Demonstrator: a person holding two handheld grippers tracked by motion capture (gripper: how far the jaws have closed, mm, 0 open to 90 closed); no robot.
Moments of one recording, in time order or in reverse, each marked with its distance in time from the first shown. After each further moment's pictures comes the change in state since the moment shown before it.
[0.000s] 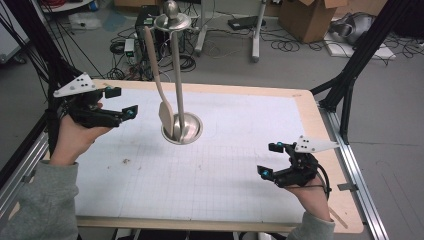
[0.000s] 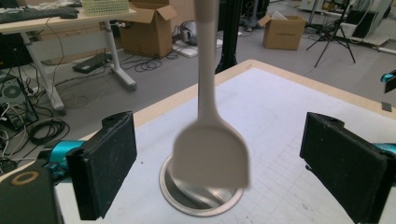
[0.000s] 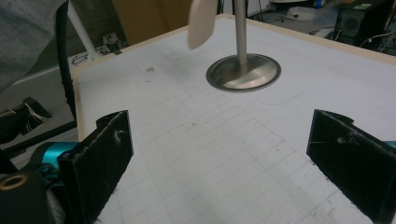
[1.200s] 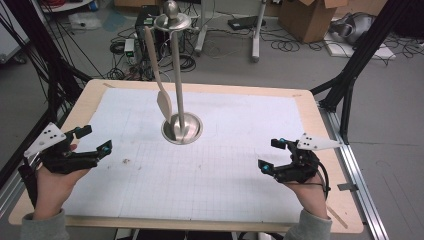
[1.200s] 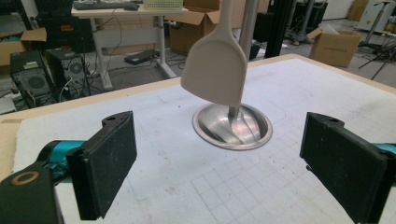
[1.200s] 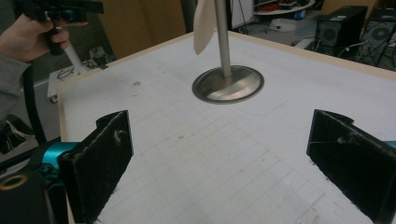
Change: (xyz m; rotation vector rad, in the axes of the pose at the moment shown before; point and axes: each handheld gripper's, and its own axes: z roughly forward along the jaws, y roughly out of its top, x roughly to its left) left arm -0.017 -0.098 -0.066 -0.053 0.207 -0.074; right arm -0.004 0.002 0.000 -0.051 -0.062 0.021
